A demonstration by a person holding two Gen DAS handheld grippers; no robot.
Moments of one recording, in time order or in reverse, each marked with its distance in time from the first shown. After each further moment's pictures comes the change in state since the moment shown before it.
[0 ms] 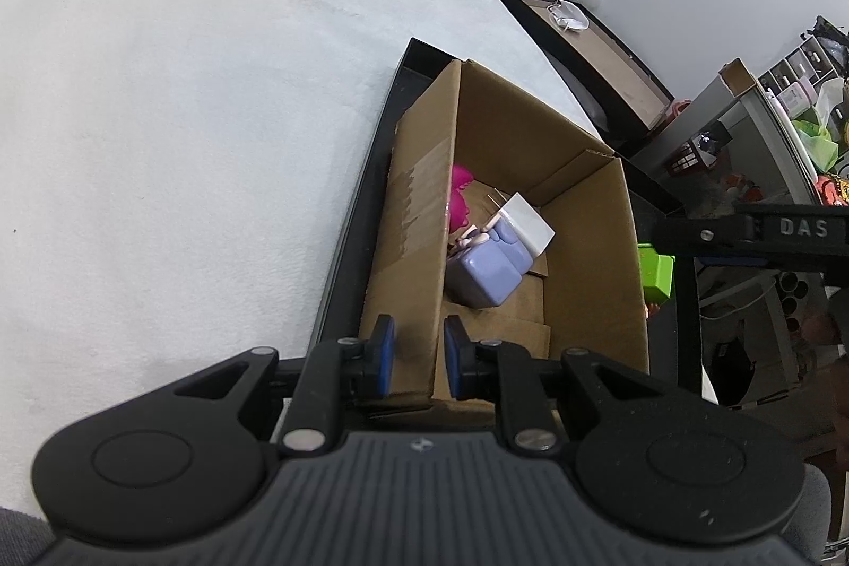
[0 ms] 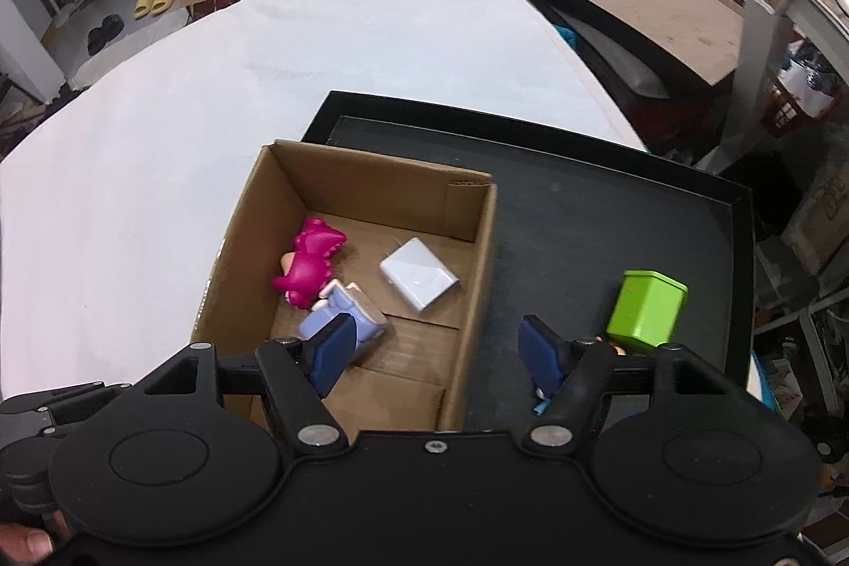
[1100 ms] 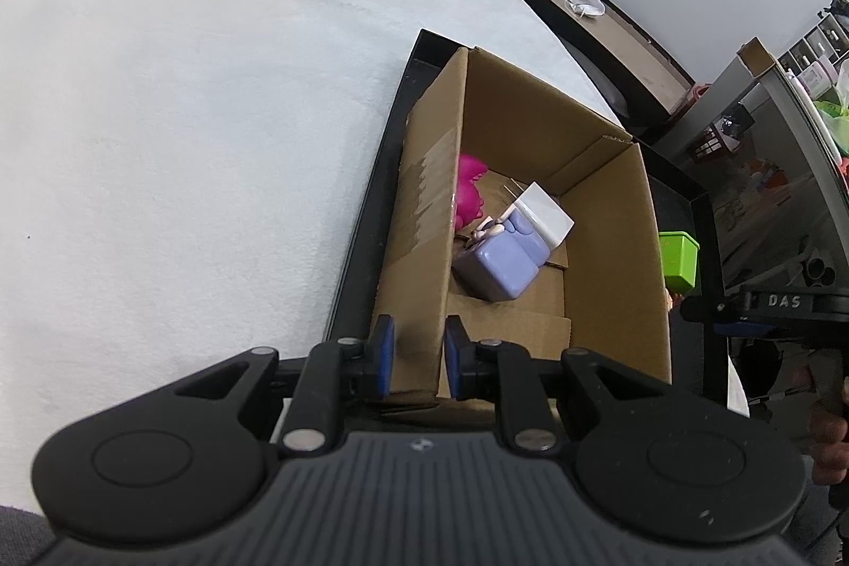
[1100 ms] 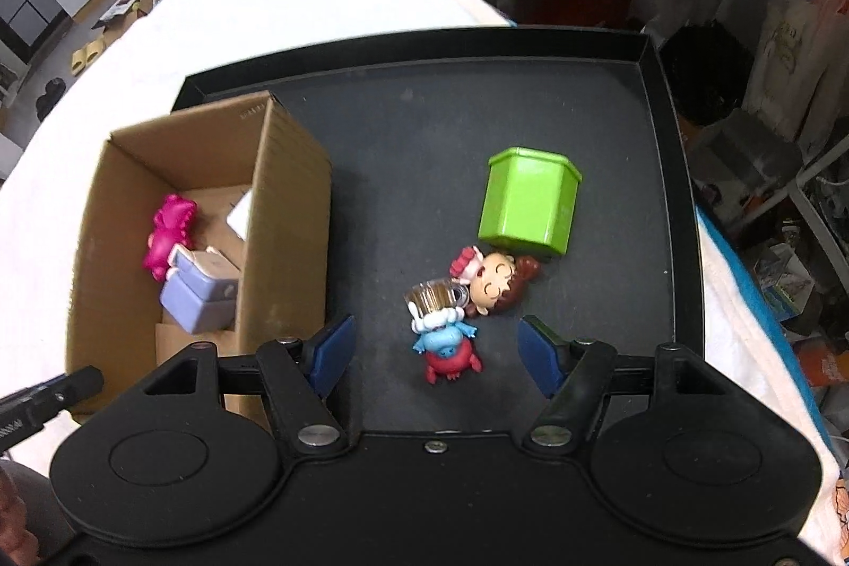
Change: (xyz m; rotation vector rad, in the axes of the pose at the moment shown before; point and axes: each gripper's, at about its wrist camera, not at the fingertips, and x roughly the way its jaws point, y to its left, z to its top) left arm 0.008 -0.011 0.001 0.029 0.015 0.072; right arm 0.041 -0.099 -0.048 0.221 0.081 0.009
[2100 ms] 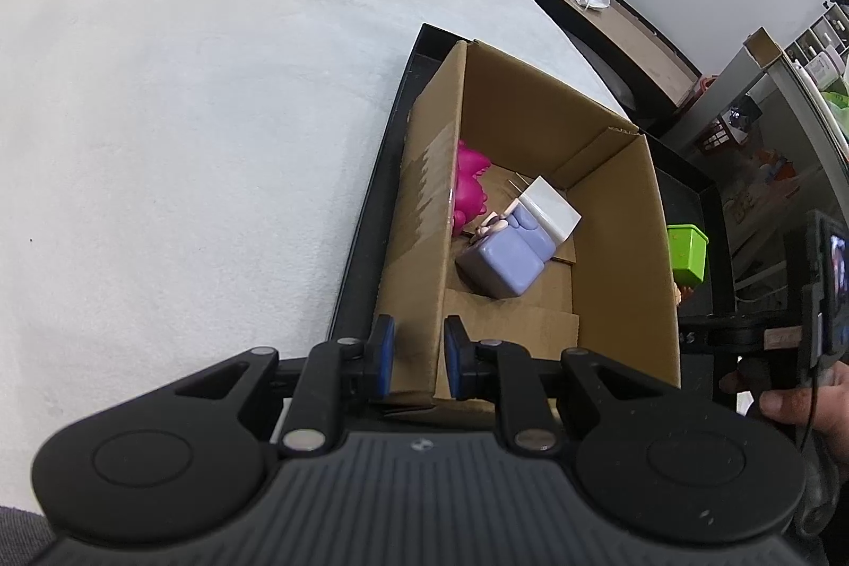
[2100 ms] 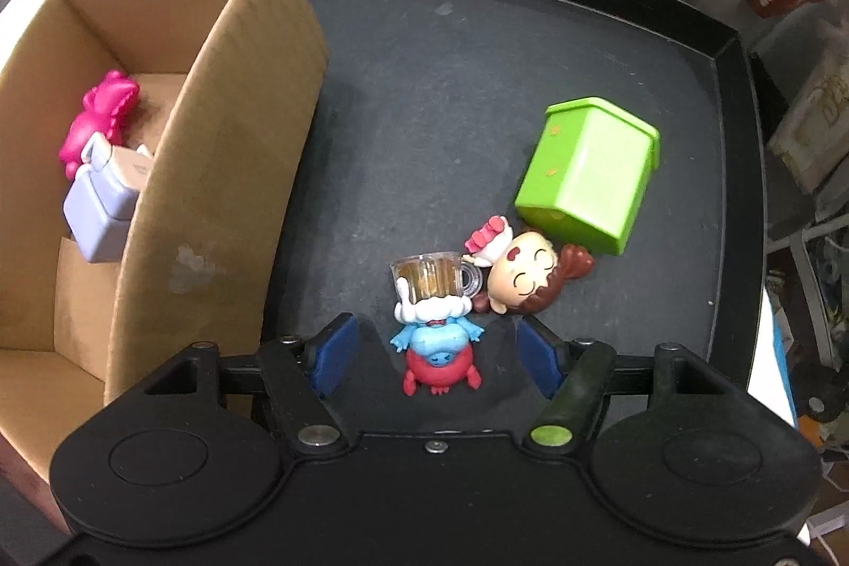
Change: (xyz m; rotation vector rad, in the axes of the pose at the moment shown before) left arm 0.004 -0.003 -0.001 0.009 0.007 0.018; right arm 0.068 0.028 -0.011 -0.233 0.091 -0.108
